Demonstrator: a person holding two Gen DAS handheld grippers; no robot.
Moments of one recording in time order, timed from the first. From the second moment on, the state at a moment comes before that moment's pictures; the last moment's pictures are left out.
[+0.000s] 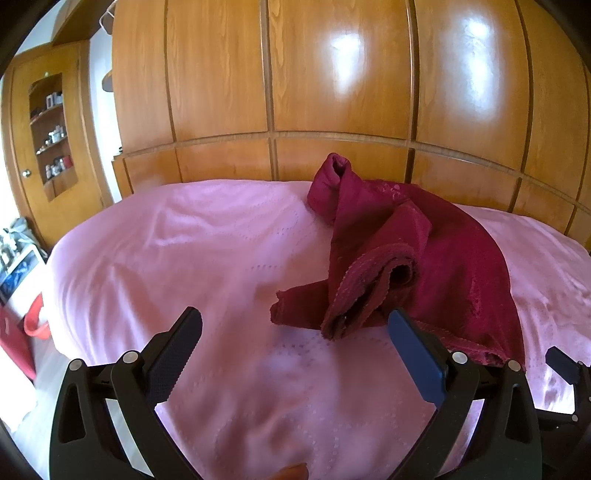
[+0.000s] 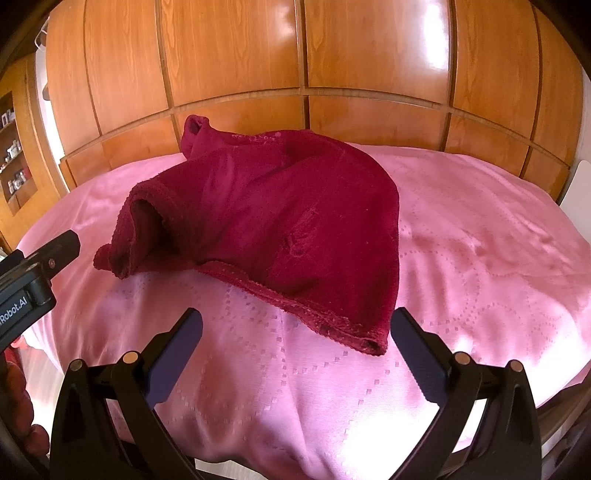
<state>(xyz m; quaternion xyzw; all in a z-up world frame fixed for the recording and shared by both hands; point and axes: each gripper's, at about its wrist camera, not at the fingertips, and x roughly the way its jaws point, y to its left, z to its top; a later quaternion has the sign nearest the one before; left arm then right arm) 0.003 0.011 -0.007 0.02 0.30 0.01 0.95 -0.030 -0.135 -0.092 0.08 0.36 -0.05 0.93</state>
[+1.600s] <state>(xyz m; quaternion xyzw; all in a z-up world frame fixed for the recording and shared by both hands) 0.008 0.012 -0.002 0.01 0.31 0.01 0.95 -0.027 -0.133 -0.097 0.08 0.37 -0.04 0.92</state>
